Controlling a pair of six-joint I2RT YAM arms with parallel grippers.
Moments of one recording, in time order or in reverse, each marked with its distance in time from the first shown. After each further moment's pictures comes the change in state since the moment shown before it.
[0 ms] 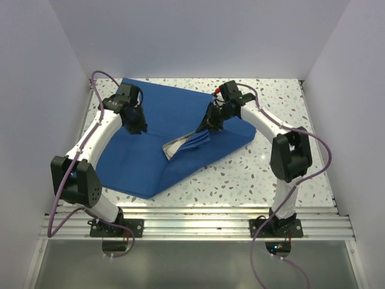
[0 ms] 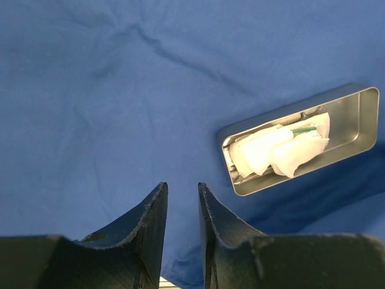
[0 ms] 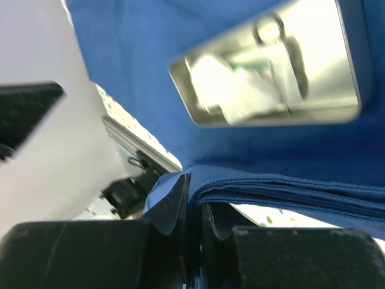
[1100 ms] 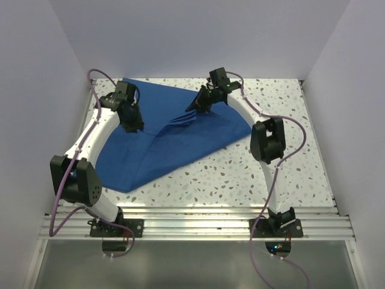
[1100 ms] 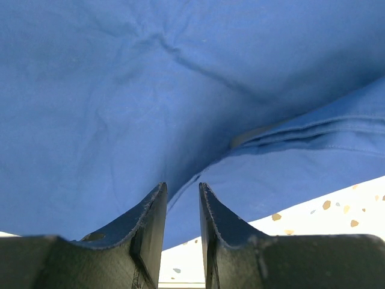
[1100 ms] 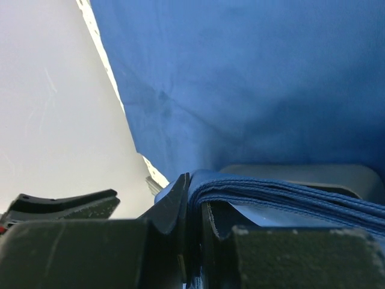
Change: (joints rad) left arm 0.035 0.010 0.030 -0.025 -0.026 0.018; right arm -0.014 0.442 0.570 0.034 0.040 0.204
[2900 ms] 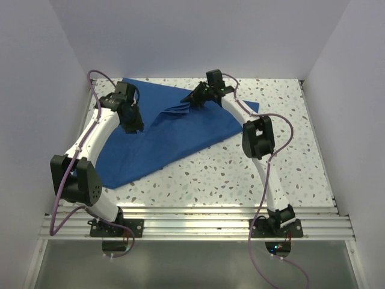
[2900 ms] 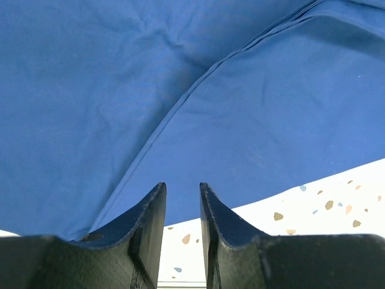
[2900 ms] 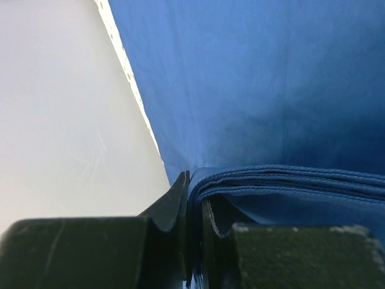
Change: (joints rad) left arm 0.006 0.004 -0.008 0.000 0.004 0.000; right arm -0.002 0.237 0.199 0.245 0.055 0.240
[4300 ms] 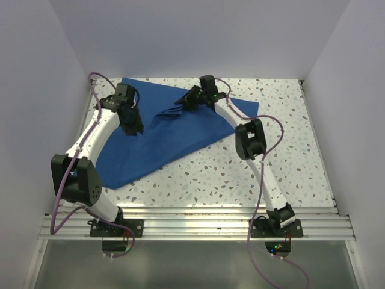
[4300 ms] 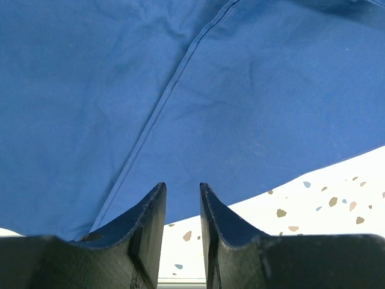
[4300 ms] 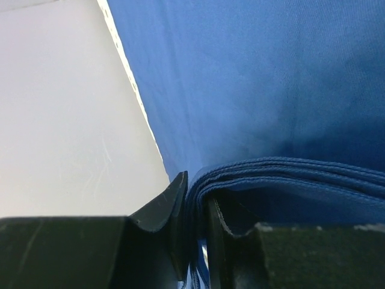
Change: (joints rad) left arm 0.006 0.000 -0.026 0.002 0.014 0.000; right arm 0.035 0.154 0.119 0.115 0.003 0.082
